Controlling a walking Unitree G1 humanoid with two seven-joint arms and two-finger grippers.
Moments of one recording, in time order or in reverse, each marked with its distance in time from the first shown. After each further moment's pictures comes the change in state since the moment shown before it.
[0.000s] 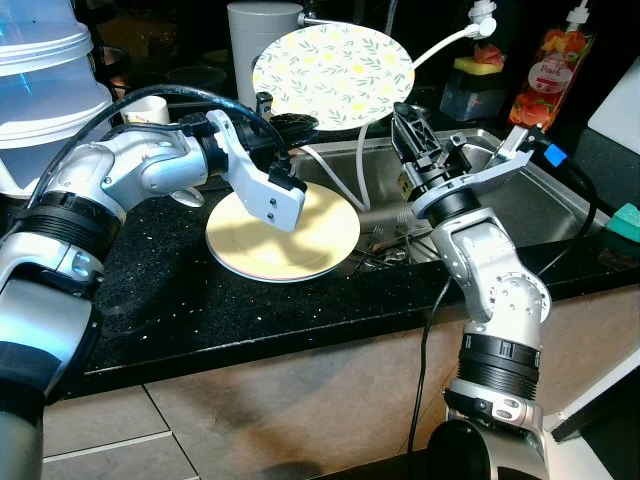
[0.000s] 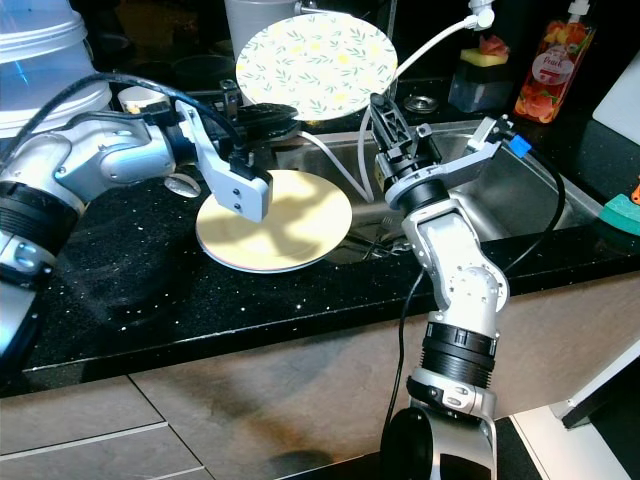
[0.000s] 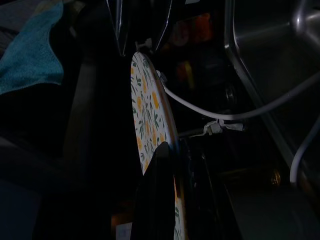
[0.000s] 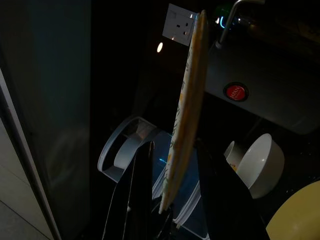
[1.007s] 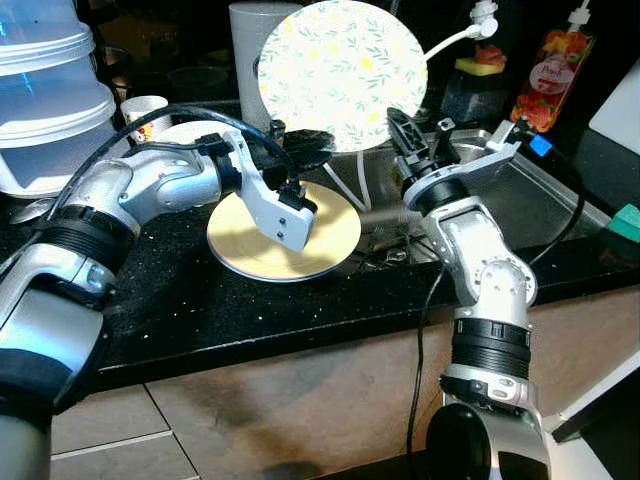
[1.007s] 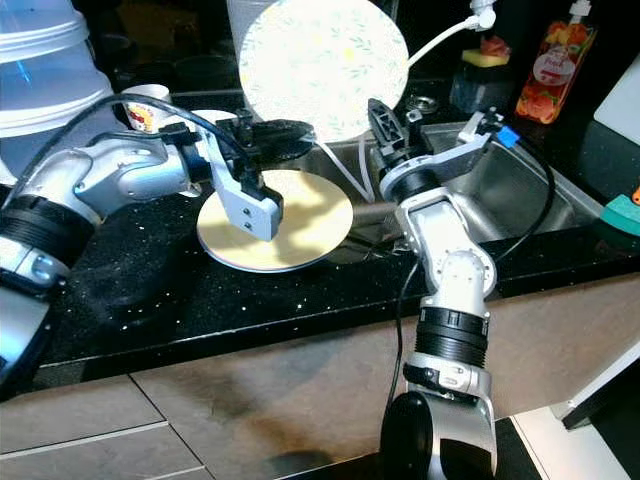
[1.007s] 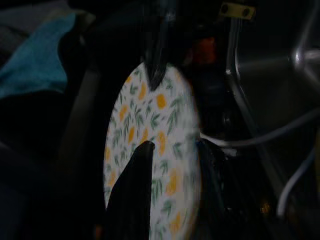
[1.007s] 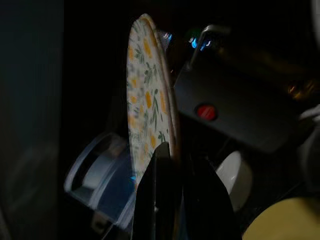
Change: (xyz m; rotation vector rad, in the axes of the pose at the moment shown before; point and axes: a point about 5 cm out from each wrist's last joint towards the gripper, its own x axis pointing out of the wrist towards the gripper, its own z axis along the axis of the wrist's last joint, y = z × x) left arm 0.006 -0.009 0.014 -0.134 -0.059 0.068; right arm 0.014 -0.011 0.008 -0.089 -0.075 -0.102
